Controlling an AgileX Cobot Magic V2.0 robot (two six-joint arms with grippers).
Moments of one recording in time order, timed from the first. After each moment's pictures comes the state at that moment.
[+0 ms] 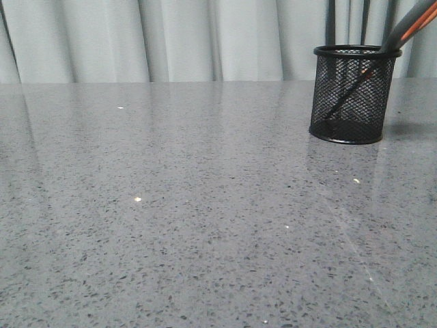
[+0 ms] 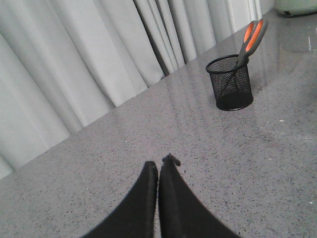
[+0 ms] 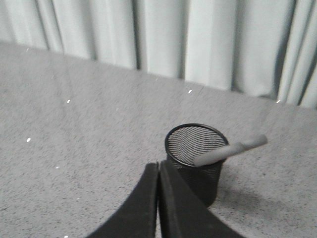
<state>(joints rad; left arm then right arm) -0.70 0.21 -0.56 0.12 0.54 0.20 0.26 0.51 -0.67 0.28 0.41 -0.32</state>
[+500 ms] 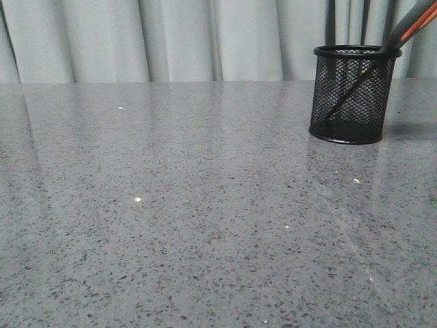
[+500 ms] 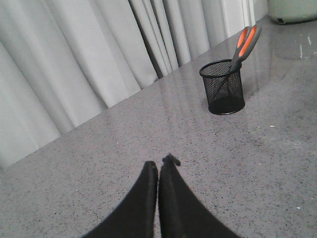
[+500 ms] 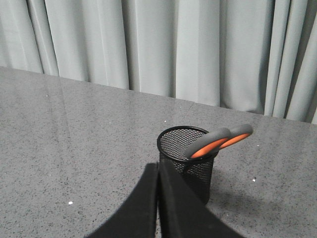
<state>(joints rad) -0.70 0.21 -0.56 0.08 0.53 0.20 0.26 0.36 -0.53 0.28 0.33 -0.32</state>
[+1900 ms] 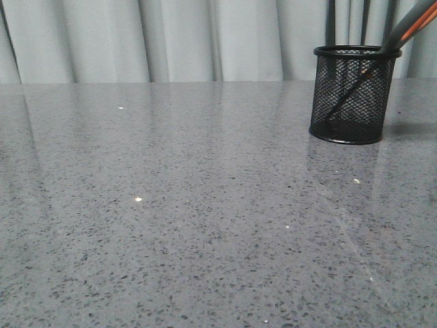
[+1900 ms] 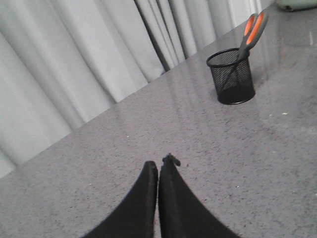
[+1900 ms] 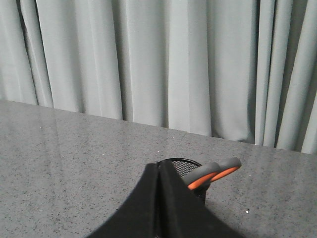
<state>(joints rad) -0.70 0.20 -0.53 0.16 0.52 0.20 0.26 0.36 -0.53 0.28 0.21 -0.32</state>
